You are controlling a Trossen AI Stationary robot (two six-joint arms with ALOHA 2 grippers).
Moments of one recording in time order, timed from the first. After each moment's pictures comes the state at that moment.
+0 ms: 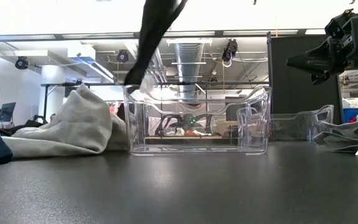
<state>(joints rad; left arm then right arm) -0.09 1.59 2.24 -0.79 -0.22 -0.10 -0.07 0.02 0.02 0.00 0.13 0.05</state>
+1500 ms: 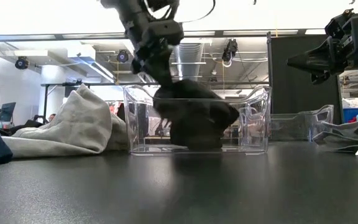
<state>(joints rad) 0.05 1.72 1.36 -0.66 -0.17 -0.33 -0.07 0.02 0.02 0.00 0.13 0.05</state>
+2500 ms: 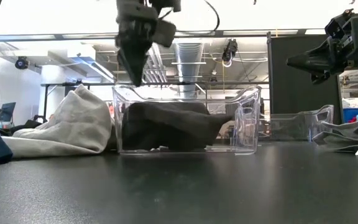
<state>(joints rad) 0.05 1.81 1.56 -1.16 0.04 -0.26 -0.07 0.02 0.02 0.01 0.13 0.05</state>
